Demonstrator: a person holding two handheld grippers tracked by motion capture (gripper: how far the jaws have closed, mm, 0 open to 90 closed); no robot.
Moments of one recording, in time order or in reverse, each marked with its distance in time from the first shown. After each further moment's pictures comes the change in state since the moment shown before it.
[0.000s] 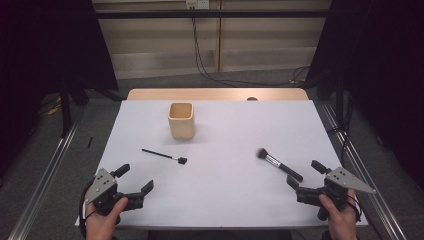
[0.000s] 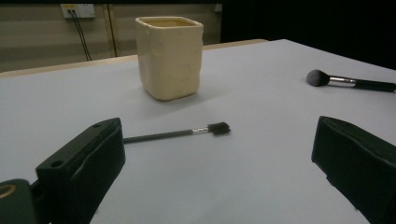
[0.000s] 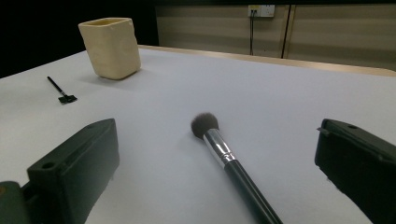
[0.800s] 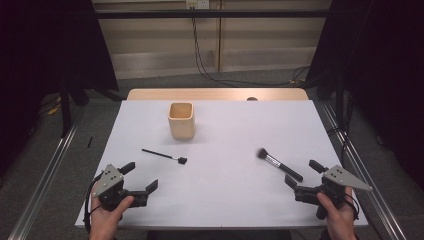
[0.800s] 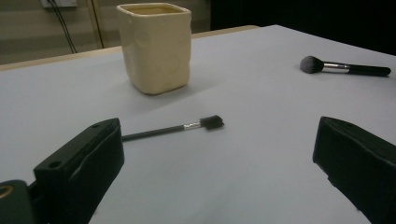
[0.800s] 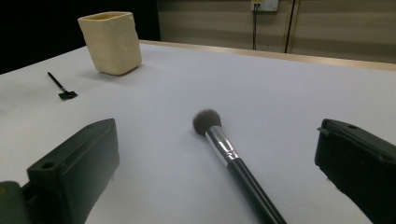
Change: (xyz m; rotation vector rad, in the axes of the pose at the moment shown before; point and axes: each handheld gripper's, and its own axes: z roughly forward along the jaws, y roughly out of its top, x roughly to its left) left arm 0.000 0.005 0.018 0.060 -0.068 0.017; right arm 0.000 0.000 0.006 0.021 0.008 0.008
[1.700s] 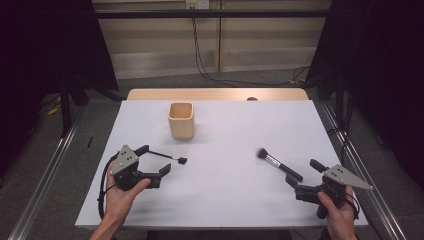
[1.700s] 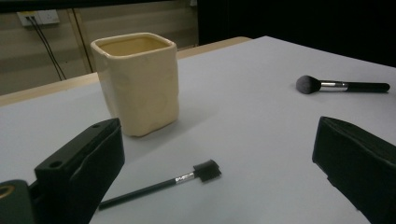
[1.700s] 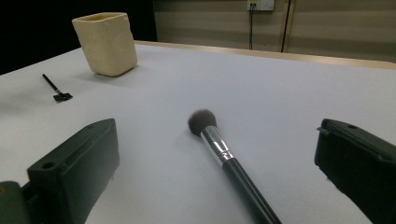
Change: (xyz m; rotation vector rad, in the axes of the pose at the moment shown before) left arm 0.006 0.031 0.043 -0.040 -0.025 0.070; right arm -0.003 0.000 0.001 -0.002 -0.013 0.012
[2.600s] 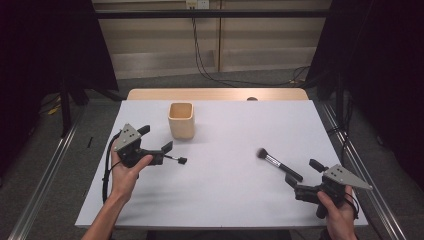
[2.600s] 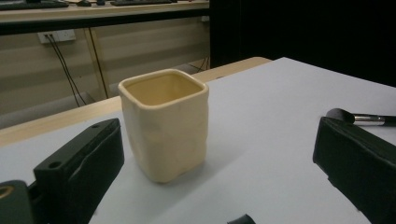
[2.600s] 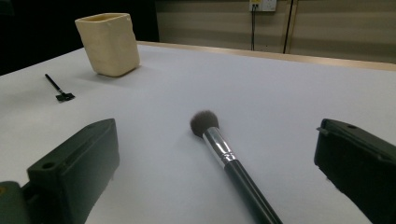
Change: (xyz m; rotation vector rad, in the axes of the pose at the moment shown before) left arm 0.025 0.036 0.032 -0.017 0.042 0.016; right arm 0.001 0.000 0.001 -0.002 0.011 -0.010
